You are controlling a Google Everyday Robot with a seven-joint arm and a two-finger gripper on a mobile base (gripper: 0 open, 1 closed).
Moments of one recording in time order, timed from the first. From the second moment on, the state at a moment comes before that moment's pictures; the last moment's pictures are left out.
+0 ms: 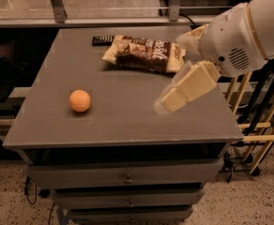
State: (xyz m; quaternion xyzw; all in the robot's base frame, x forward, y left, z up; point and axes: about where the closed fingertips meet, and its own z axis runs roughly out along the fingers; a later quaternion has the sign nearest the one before) arm 0.443 -0.065 0.999 -0.54 0.73 0.19 0.37
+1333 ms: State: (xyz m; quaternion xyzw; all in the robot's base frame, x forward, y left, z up) arm 0.449 -0.007 0.905 -0.51 0.71 0.25 0.42
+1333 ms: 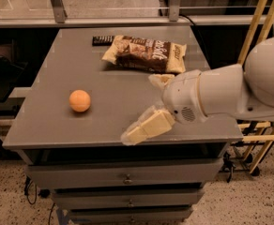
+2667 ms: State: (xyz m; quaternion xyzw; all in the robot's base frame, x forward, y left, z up) arm 0.497 0.054 0.851 -0.45 0.71 0.24 0.49
